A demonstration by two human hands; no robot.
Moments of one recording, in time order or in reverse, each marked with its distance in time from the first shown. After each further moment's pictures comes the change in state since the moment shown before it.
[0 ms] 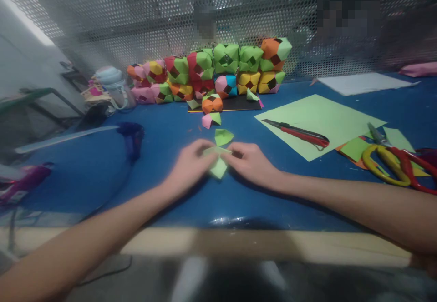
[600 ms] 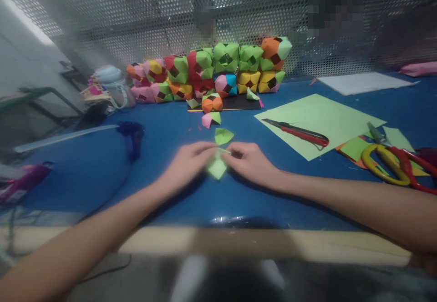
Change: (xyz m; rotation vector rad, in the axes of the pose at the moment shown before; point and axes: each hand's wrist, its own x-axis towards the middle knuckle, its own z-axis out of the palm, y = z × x) left_hand 0.001 0.004 -0.010 0.051 -0.117 0.015; right_hand 0.000 0.002 0.000 -0.017 0.002 -0.037
